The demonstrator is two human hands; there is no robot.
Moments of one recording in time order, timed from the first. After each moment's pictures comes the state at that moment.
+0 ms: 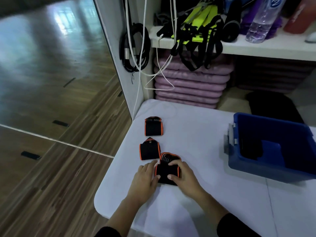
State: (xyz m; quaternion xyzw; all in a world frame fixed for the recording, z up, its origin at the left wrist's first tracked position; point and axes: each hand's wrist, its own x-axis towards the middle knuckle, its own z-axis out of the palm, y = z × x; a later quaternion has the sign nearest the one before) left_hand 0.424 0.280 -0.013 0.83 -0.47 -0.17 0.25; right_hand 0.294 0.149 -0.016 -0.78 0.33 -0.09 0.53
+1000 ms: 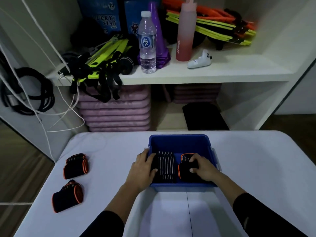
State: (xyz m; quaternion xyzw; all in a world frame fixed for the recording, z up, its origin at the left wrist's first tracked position) left_hand 0.286 0.013 0.043 0.76 -0.62 -0.11 0.12; right_hand 0.062 -0.126 0.029 -0.77 0.48 -0.02 0.41
